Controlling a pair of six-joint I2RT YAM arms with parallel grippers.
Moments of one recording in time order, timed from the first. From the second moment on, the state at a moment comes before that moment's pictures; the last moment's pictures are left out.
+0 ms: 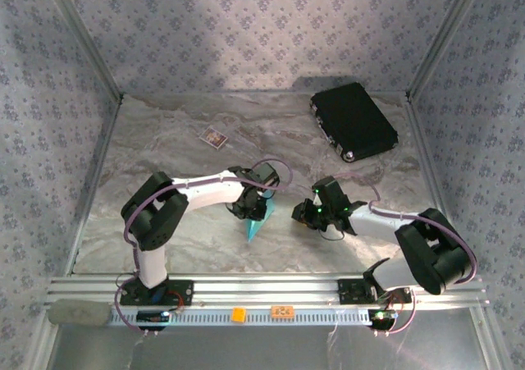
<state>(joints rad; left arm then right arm) -0.89 1.85 1.18 -0.75 -0.02 -0.64 0.56 1.37 0.45 0.00 -0.36 0.95</state>
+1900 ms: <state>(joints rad) -0.97 1.73 1.21 -0.77 -0.22 -0.88 0.48 1.22 0.51 -0.19 -0.29 0.83</state>
